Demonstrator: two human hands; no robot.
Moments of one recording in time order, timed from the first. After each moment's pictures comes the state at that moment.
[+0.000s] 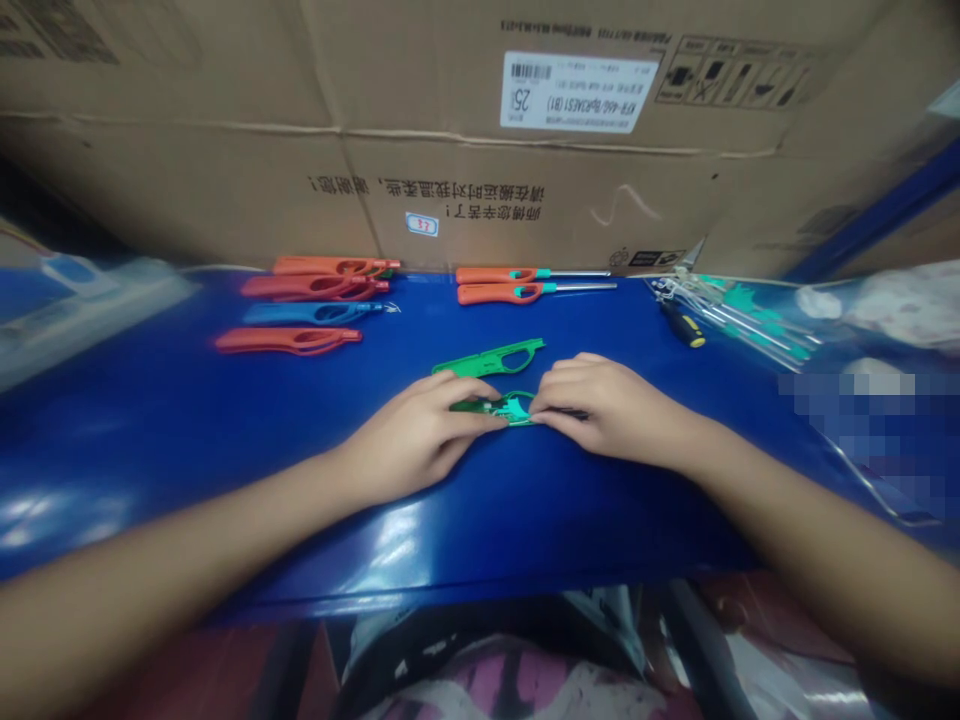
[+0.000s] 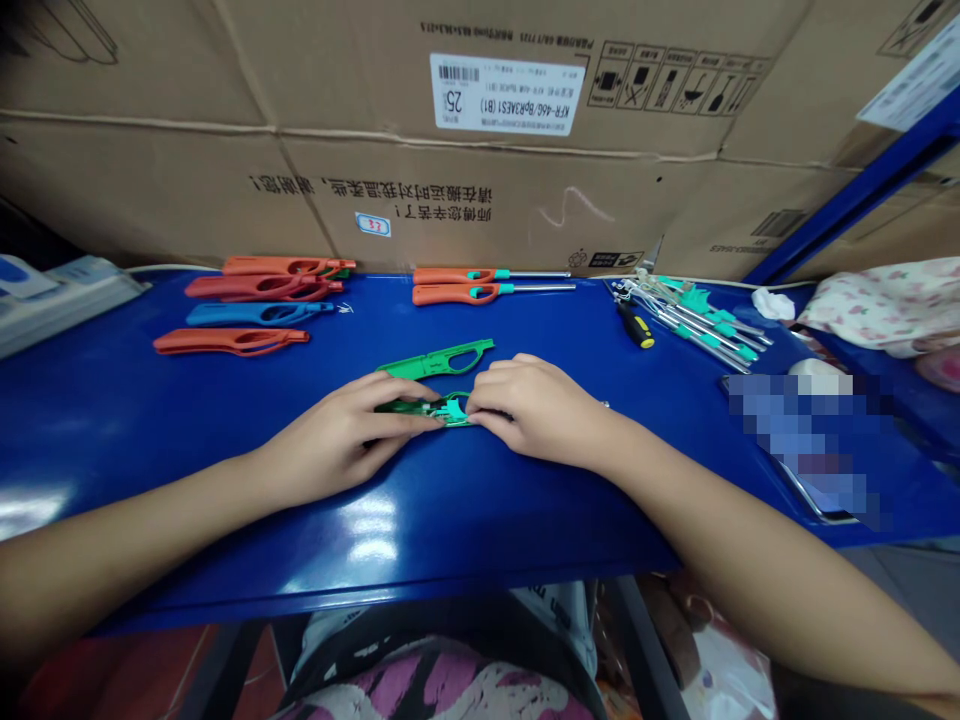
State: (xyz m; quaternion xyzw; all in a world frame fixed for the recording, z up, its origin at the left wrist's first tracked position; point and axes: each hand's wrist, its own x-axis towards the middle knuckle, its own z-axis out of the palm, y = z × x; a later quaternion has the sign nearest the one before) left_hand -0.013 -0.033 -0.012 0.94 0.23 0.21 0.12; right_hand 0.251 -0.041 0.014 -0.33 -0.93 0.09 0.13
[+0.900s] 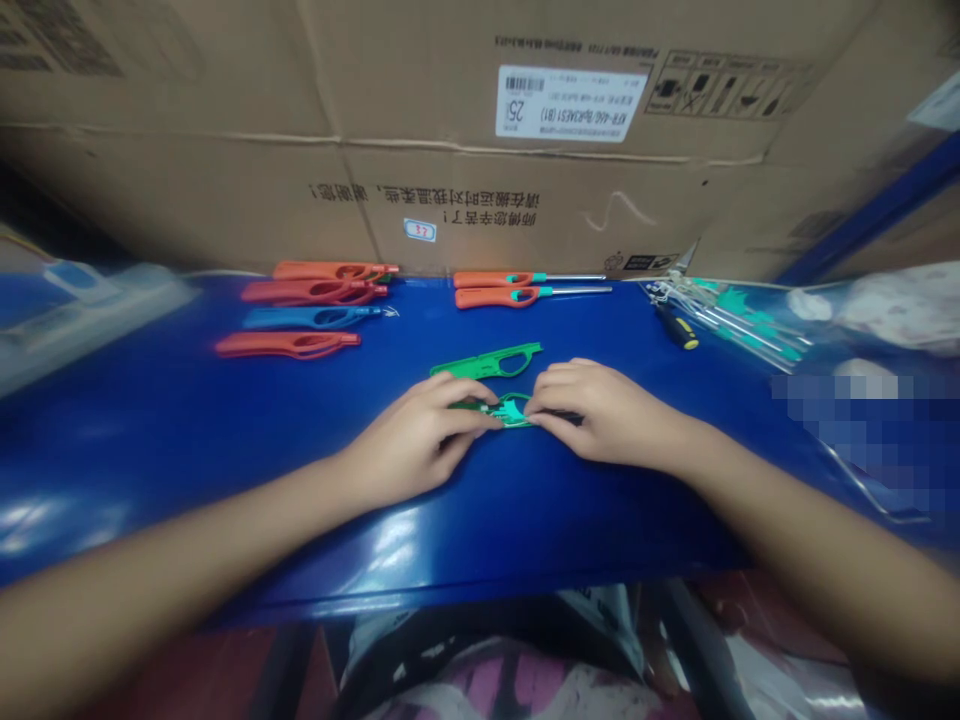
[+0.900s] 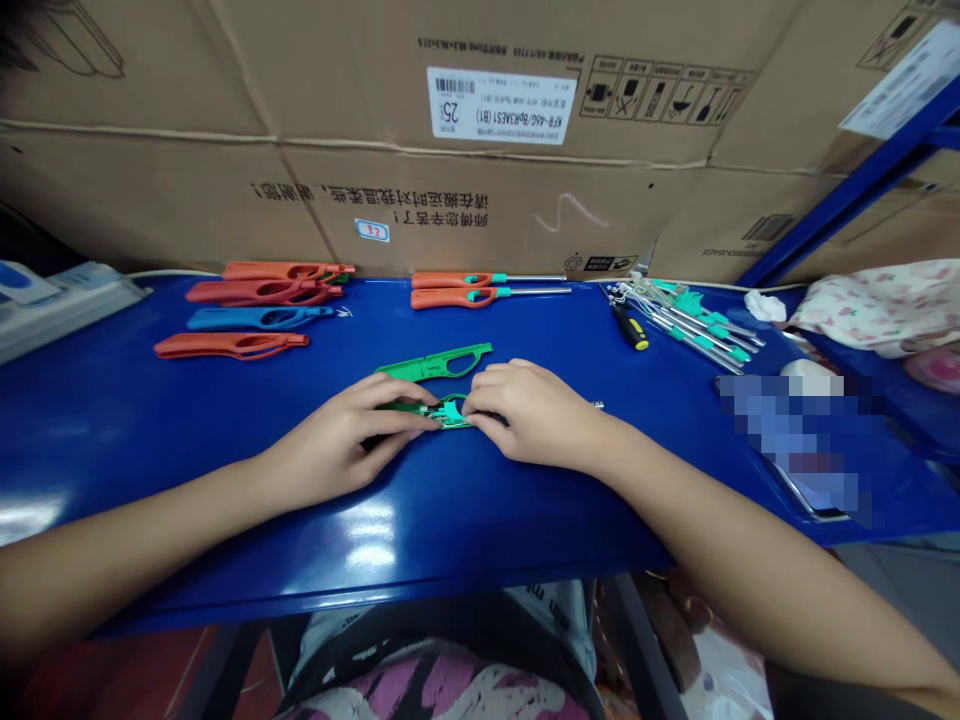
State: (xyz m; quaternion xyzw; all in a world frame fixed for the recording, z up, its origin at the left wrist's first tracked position) left_hand -0.009 -0.035 -0.011 0.93 0.24 0.23 0.15; right_hand 0.249 -0.044 0.014 -0.35 -0.92 0.10 0.13
